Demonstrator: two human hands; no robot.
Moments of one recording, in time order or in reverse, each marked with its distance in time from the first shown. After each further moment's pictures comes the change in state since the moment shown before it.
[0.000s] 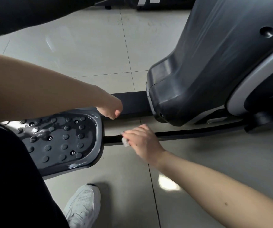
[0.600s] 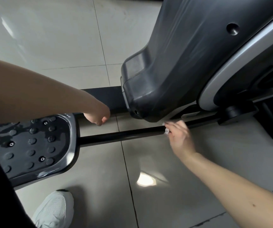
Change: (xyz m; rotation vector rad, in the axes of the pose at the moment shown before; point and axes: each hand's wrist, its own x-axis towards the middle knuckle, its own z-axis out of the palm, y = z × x) left_hand 0.052 0.043 -0.003 0.069 -0.071 0.063; right_hand -0.112 0.111 -0.105 -0.266 0.098 0.536
